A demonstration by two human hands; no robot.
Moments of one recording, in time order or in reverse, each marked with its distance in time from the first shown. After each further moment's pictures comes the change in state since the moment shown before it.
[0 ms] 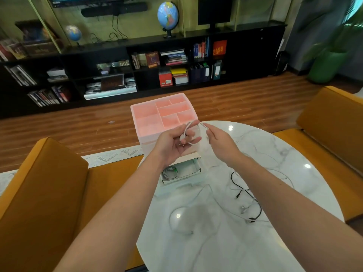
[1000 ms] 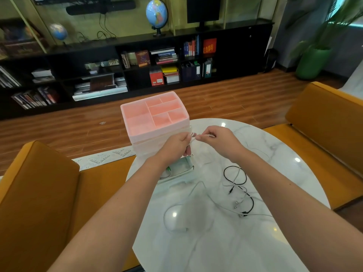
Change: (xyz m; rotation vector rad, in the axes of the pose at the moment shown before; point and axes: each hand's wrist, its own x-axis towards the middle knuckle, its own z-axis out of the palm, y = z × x) left_hand 0.017 -0.029 0.003 1.129 0.081 0.121; right_hand -0.014 0.002 -0.028 -0.040 0.007 0.063
